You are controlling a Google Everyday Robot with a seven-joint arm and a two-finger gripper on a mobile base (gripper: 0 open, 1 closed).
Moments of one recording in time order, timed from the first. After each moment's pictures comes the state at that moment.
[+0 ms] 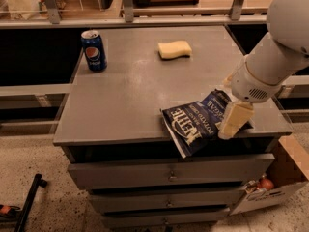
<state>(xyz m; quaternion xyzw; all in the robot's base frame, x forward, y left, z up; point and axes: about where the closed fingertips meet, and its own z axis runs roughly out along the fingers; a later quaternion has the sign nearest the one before) 0.498 -0.186 0.844 -0.62 0.77 0.02 0.15</state>
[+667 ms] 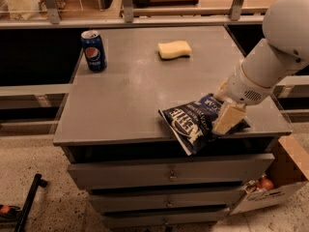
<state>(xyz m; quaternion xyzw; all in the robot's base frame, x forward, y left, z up) 0.505 -0.179 0.820 -0.62 0.77 0.07 0.15</state>
